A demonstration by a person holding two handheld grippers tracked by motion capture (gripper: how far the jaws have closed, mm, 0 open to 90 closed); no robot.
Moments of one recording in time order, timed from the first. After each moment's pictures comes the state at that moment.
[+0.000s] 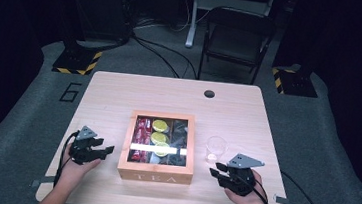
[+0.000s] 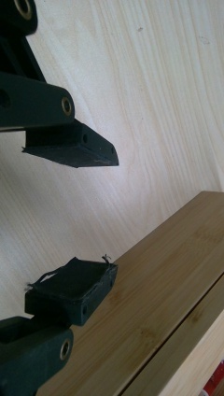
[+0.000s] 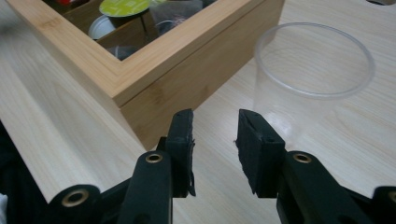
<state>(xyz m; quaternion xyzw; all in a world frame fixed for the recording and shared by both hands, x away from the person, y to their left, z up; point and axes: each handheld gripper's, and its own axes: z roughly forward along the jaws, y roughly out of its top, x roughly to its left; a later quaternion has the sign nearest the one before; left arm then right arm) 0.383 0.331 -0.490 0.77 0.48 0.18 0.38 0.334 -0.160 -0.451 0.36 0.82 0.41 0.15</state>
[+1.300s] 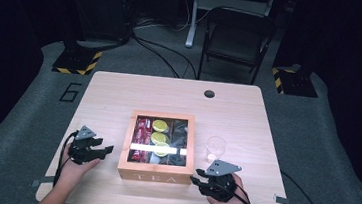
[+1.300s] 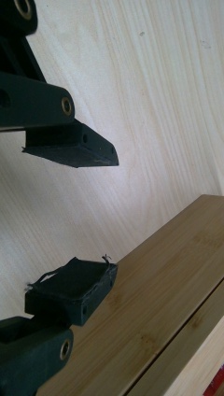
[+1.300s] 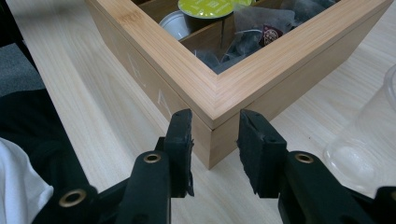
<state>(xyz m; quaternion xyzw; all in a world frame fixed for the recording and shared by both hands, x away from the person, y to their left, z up) 0.384 0.333 -0.491 0.77 0.48 0.18 0.38 0.318 -0.110 -0.453 0.29 0.85 0.41 0.13</state>
